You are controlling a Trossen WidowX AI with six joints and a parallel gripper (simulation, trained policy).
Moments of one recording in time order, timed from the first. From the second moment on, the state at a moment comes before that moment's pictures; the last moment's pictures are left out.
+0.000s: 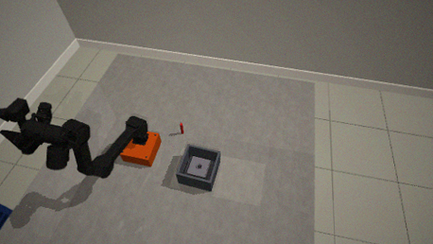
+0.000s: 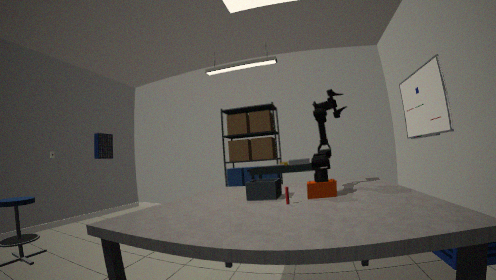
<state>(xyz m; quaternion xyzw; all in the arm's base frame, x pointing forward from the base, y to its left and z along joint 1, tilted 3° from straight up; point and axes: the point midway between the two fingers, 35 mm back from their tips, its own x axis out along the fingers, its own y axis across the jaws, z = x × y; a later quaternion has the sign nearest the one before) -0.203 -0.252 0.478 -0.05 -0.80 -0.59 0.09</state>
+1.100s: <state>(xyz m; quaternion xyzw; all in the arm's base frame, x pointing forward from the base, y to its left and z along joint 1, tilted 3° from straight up) -0.172 -0.155 0.595 -0.07 -0.91 -0.20 0.36</state>
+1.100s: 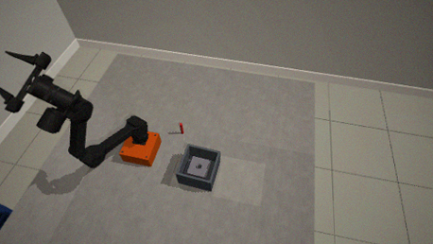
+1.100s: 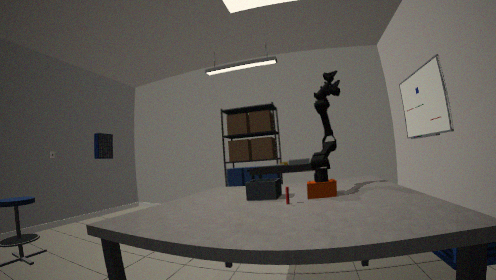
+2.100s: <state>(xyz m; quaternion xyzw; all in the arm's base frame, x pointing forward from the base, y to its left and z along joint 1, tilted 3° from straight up) -0.035 0.024 0.642 -0.10 -0.73 0.17 0.66</state>
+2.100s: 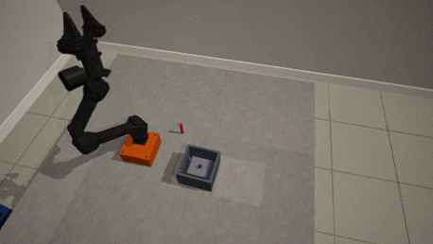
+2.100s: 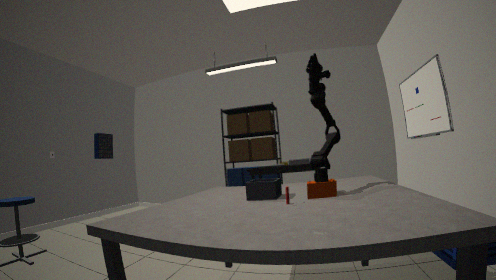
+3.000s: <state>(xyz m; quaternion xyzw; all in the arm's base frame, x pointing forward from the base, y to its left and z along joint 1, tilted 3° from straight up) 0.138 0.164 0.541 -0.08 -0.35 0.32 0.87</state>
